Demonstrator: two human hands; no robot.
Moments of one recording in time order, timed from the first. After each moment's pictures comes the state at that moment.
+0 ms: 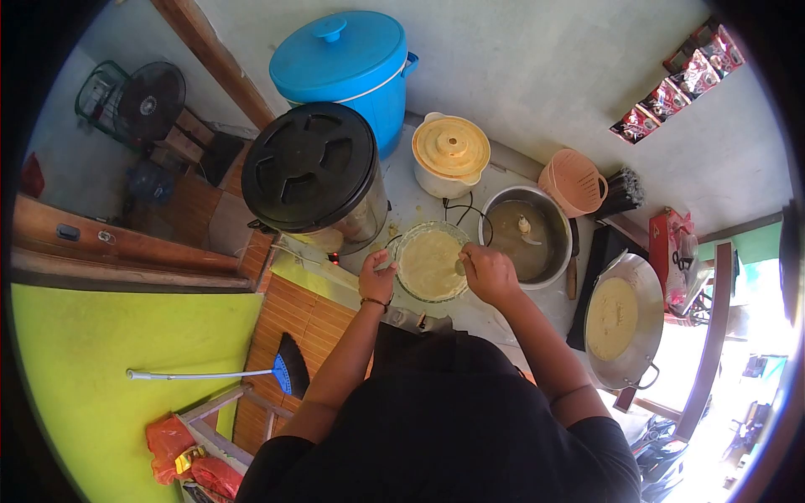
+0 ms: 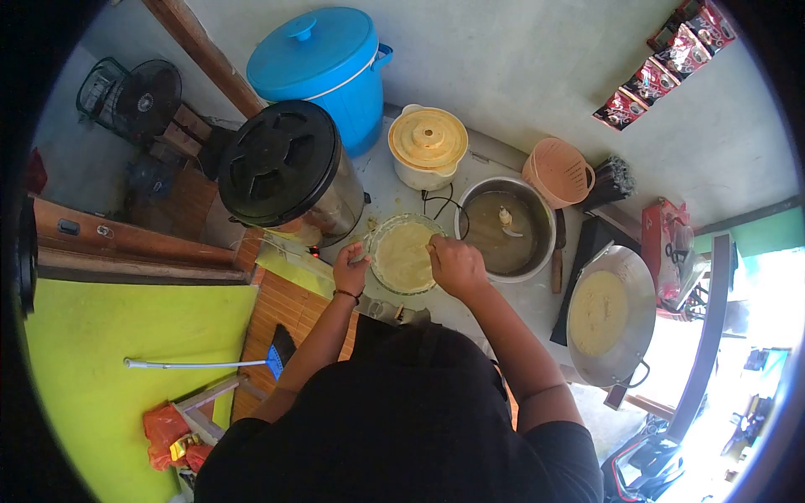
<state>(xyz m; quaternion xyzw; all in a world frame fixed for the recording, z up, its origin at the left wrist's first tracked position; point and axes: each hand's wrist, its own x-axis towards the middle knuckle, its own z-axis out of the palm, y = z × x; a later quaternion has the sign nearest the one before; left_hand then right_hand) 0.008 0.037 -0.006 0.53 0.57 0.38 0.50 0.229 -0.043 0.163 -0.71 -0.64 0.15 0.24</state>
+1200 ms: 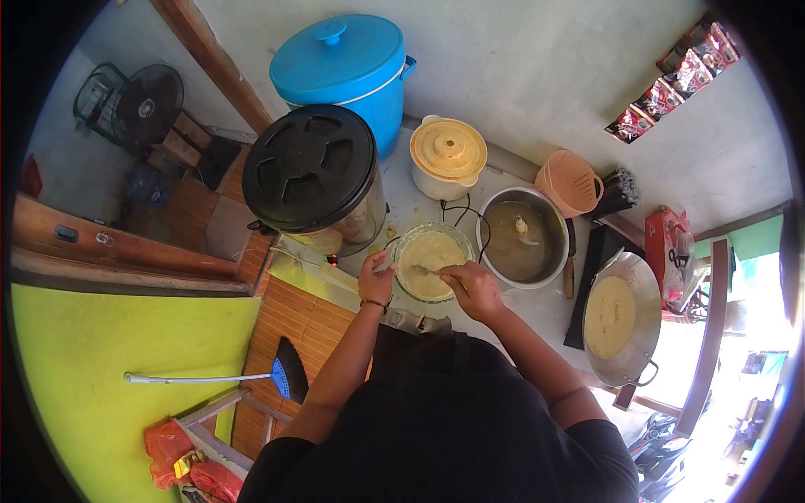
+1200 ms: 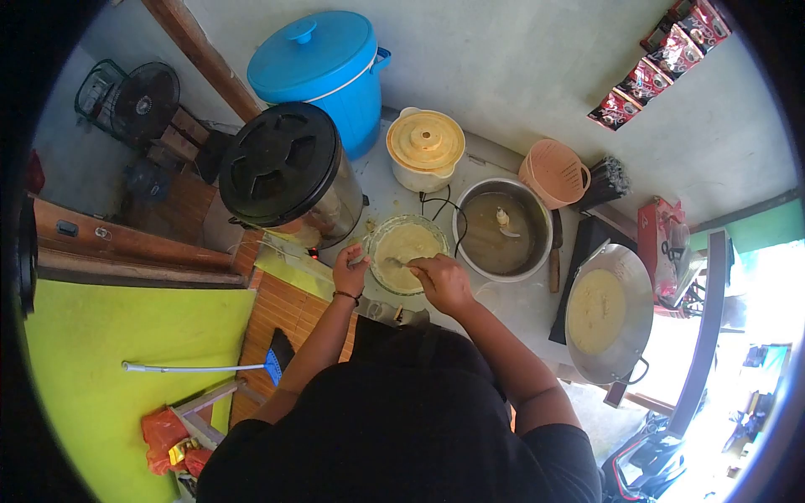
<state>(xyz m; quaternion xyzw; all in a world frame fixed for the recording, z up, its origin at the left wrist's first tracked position) 0.008 0.036 0.005 0.53 0.58 0.36 0.51 0.204 -0.063 0.149 -0.66 -0.65 0.19 0.32</state>
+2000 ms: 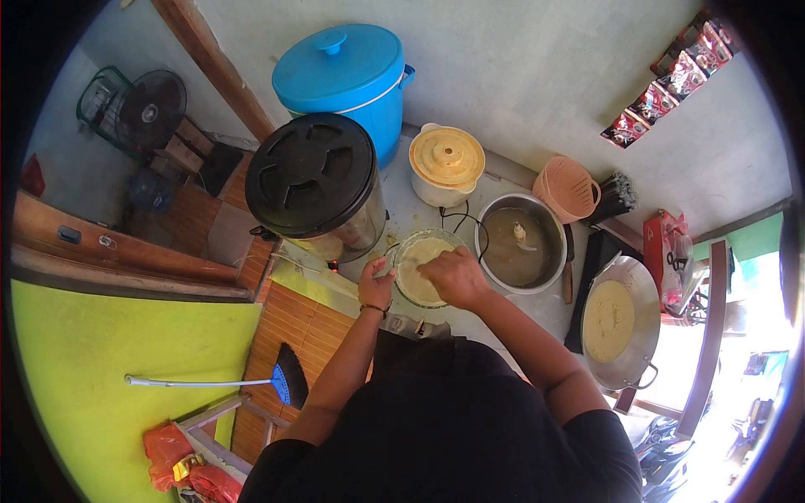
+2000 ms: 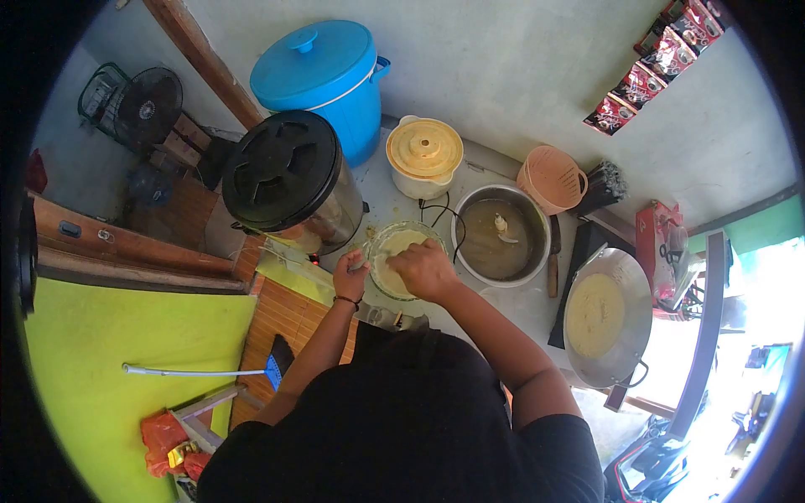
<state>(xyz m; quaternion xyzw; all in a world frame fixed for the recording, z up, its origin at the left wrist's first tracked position) 0.009 0.036 0.006 0.55 0.57 0.37 0.49 0.203 -0.023 0.146 -0.53 -0.81 0.05 0.23</state>
